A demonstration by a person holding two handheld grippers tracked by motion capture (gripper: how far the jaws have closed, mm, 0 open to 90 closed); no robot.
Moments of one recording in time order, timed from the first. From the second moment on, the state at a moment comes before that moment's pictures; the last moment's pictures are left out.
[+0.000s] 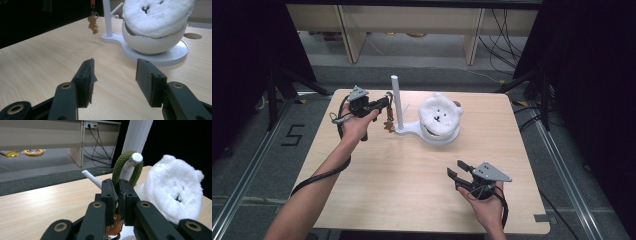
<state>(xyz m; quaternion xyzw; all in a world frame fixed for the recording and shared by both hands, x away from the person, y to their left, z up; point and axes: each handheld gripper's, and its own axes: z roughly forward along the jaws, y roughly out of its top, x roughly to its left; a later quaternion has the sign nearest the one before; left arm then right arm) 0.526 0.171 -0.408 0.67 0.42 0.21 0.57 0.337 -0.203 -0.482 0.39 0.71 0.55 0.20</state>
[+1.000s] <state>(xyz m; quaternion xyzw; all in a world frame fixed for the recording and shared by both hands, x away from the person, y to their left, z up) 0.473 0.207 -0.404 0.69 0.40 0.27 0.54 0.337 -0.209 -0.479 0.40 0.71 0.54 0.21</state>
